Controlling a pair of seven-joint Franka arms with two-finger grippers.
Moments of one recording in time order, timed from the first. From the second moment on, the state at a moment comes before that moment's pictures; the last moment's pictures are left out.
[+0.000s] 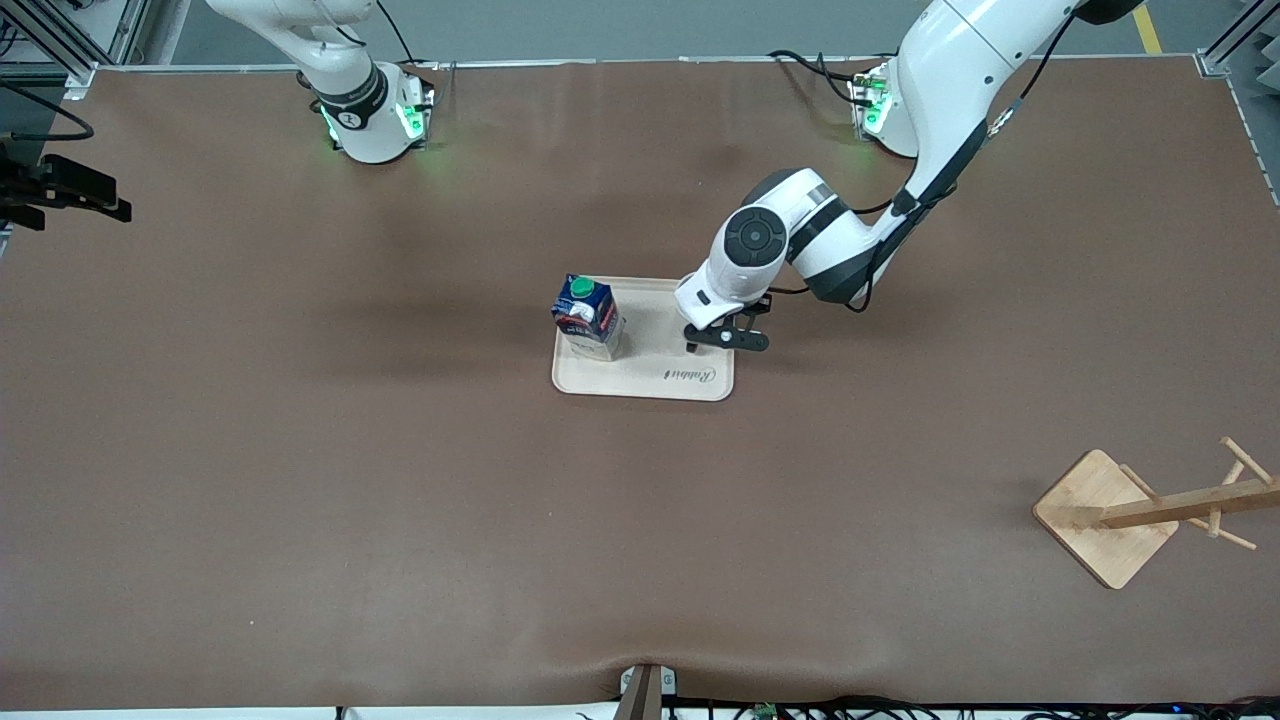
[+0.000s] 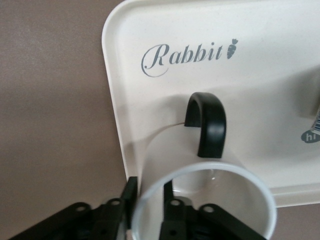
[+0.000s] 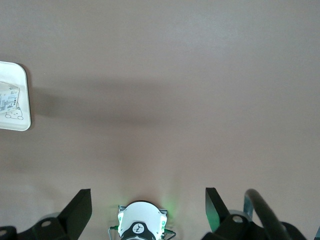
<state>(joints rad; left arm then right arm) -0.12 0.55 -0.64 -1.98 0.24 2.29 -0.71 -0.06 0.00 -0.06 -1.52 0.01 1.30 -0.19</state>
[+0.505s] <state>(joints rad) -0.08 0.51 -0.64 -1.88 0.24 2.23 -0.70 -0.06 0.00 -0.06 -1.52 0.01 1.30 -0.19</state>
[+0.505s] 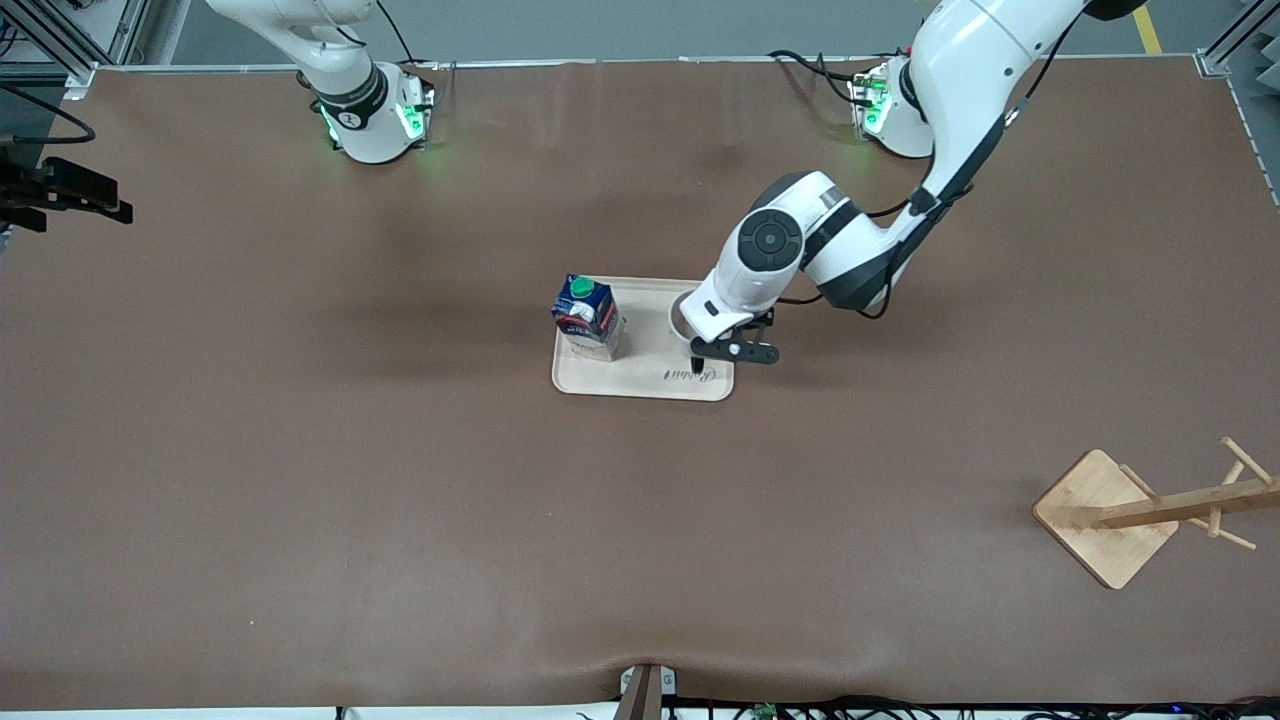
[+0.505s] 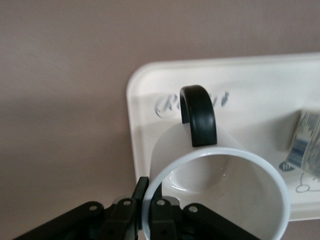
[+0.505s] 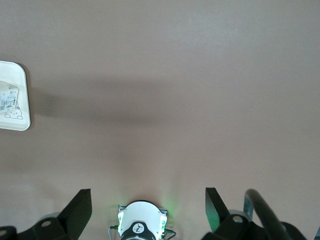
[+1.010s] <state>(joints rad) 0.02 0.41 -0.64 -1.67 0.24 1.91 -0.56 -0.05 0.01 -0.05 -1.52 0.02 1.30 -0.19</state>
